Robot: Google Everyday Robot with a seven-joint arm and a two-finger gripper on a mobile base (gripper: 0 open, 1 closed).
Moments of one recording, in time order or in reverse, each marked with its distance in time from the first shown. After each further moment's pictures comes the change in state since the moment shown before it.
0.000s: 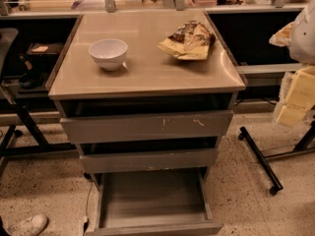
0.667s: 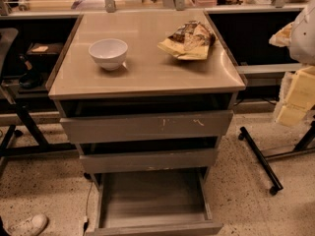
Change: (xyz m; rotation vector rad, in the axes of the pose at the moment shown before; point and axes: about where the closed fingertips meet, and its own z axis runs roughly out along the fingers) arm 0.000 0.000 0.000 0.000 0.000 0.000
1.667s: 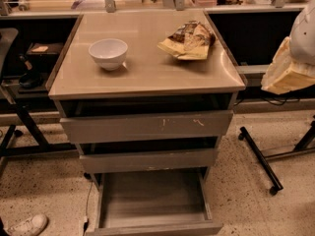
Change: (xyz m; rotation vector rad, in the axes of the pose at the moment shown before) arm 0.000 0.000 0.000 0.000 0.000 0.000
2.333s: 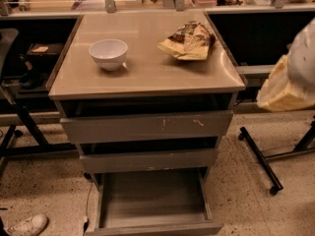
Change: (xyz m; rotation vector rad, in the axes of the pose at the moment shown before) arm -0.006 0.026 0.009 0.033 -0.044 -0.021
